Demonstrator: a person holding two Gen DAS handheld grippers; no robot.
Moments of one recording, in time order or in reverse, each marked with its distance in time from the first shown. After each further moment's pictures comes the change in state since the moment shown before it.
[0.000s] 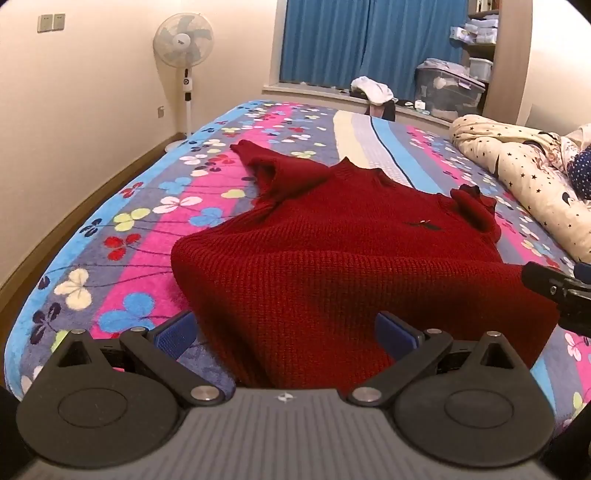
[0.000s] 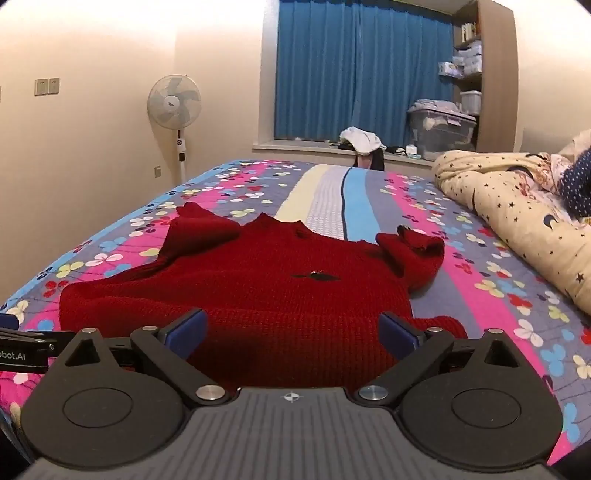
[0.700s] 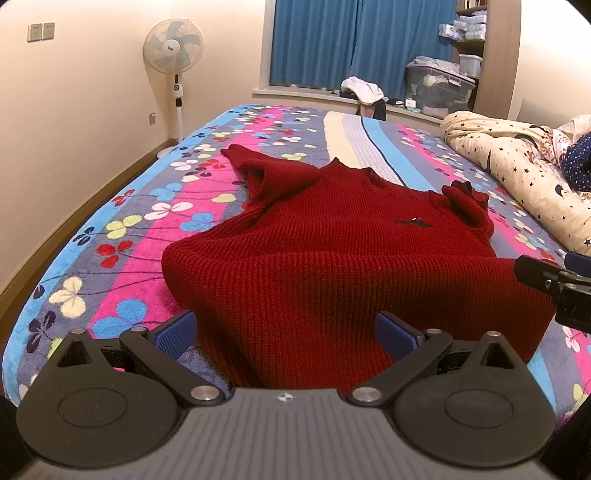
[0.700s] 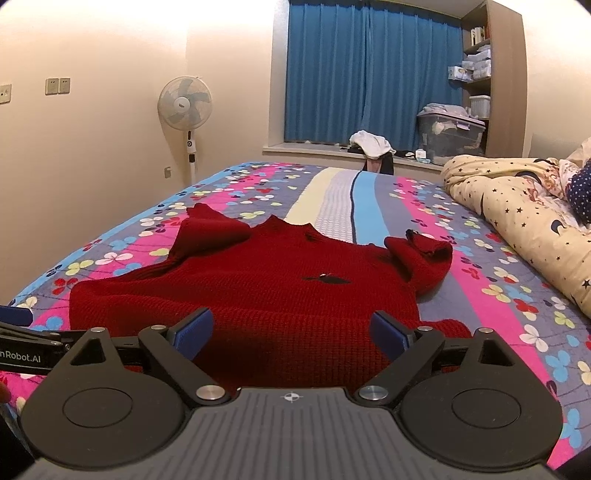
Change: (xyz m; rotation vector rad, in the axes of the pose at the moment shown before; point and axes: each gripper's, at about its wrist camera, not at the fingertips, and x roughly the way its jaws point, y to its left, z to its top) left arm -0.006 -0.041 0.044 -0.008 0.050 0.034; right arm -0.004 0.008 0.001 -0.017 -0.002 0.019
